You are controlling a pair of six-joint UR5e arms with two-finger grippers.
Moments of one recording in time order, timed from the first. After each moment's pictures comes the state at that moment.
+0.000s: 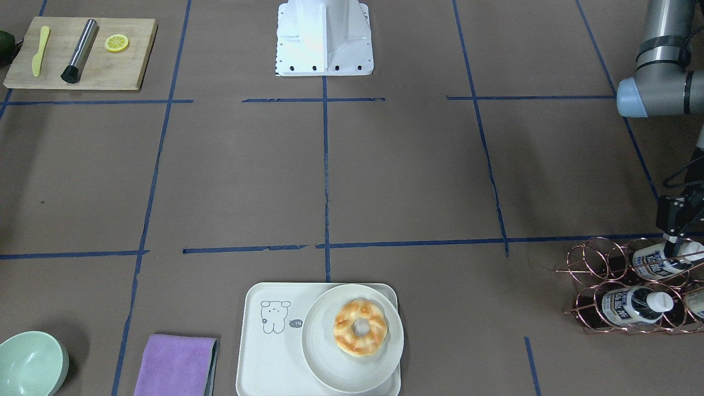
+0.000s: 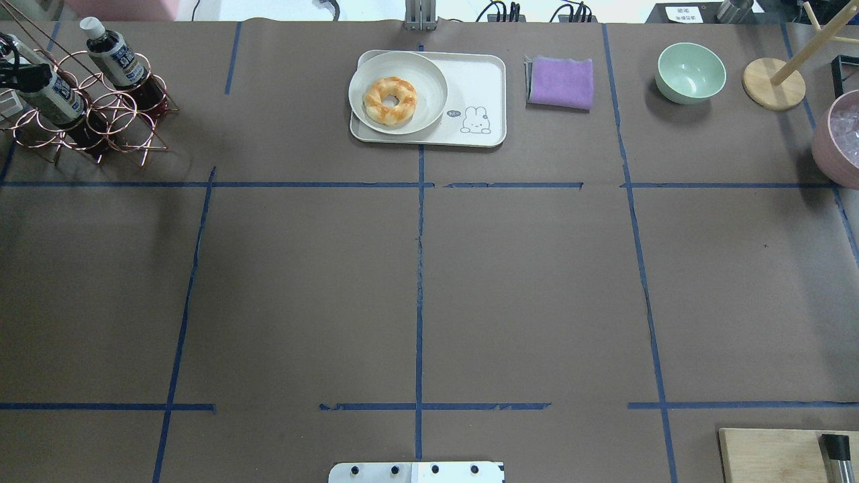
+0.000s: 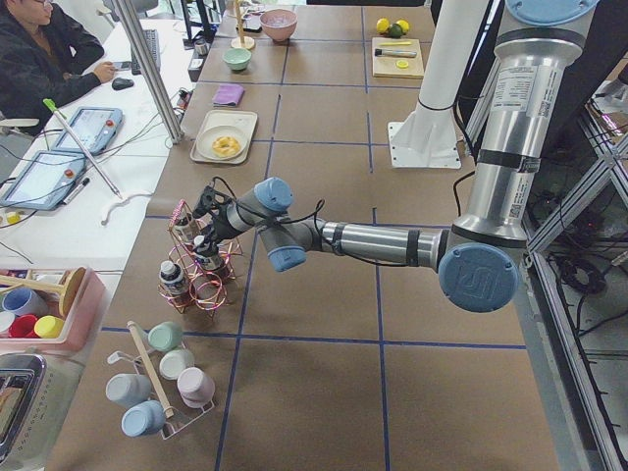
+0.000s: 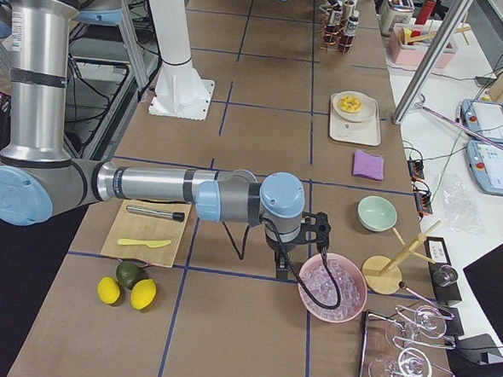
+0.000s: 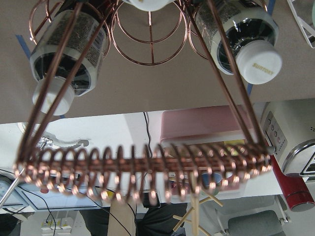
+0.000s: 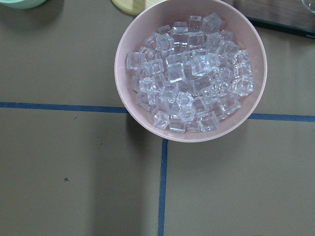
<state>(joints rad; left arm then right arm) -1.16 -1.71 -1.44 -2.65 -1.75 -0.78 1.65 -1.64 1.71 -1.56 2.39 -0.04</state>
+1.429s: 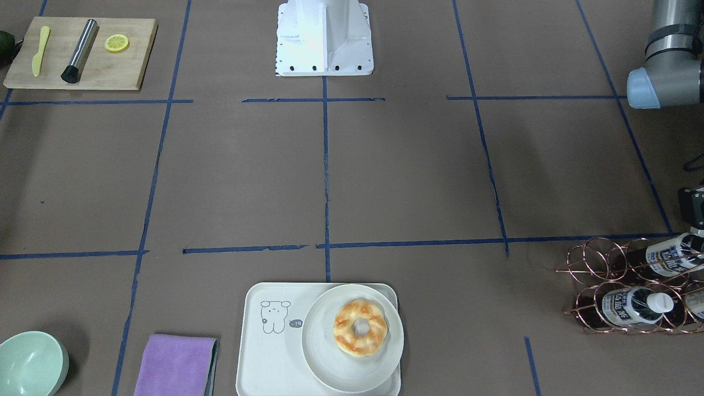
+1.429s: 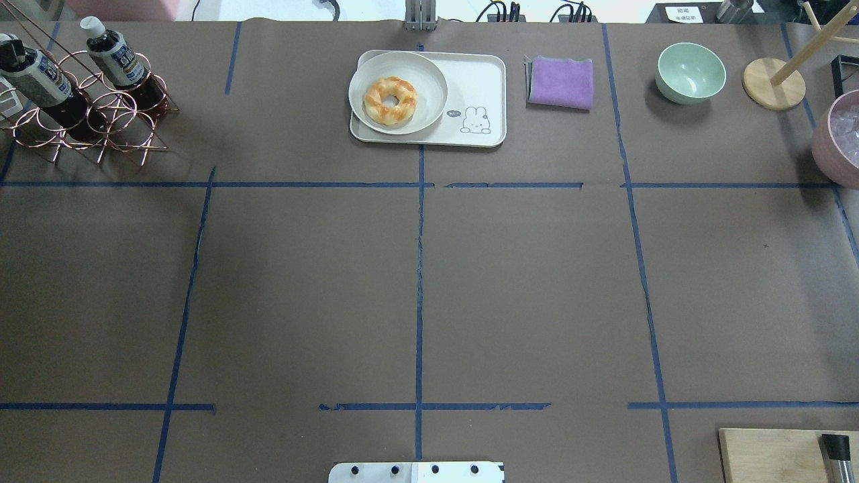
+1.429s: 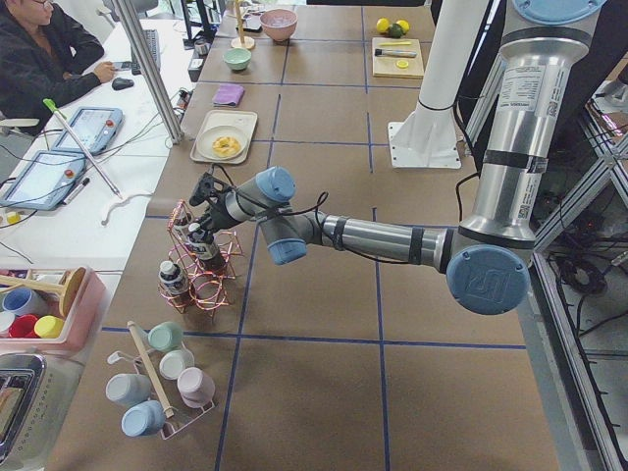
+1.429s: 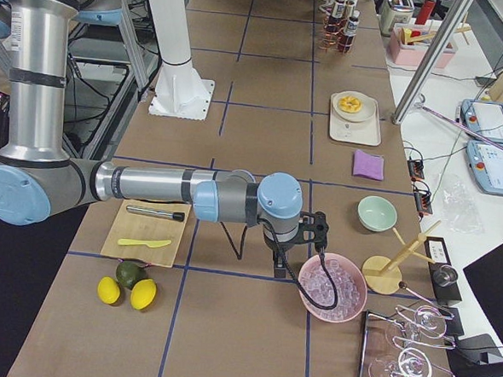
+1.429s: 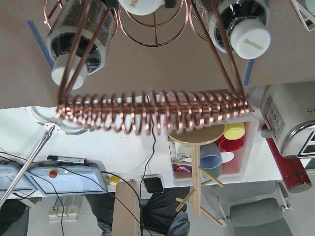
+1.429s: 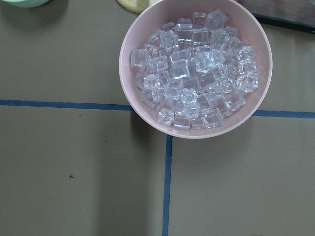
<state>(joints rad) -1.22 -1.70 -1.52 -2.64 -1.78 -0.77 1.65 -1.65 1.72 -1.56 2.41 -0.04</state>
